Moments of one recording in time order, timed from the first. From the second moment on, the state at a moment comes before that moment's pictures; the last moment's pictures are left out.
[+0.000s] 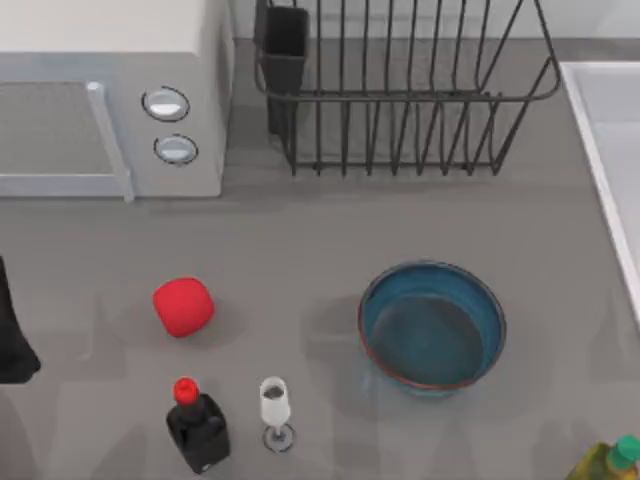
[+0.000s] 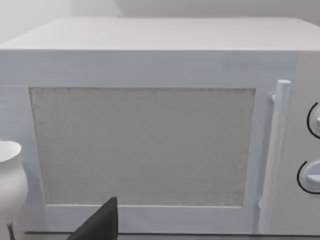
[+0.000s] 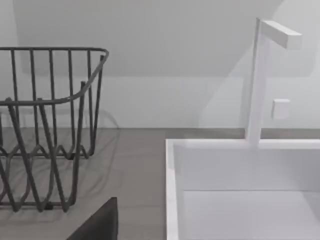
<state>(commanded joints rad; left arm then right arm) 0.00 0.00 0.00 0.00 0.00 0.00 0.00 0.00 0.00 0.00 0.00 0.00</state>
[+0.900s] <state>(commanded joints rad) -0.17 0.78 0.57 -0.42 0.00 0.23 0.00 0.00 0.00 0.00 0.00 0.00</state>
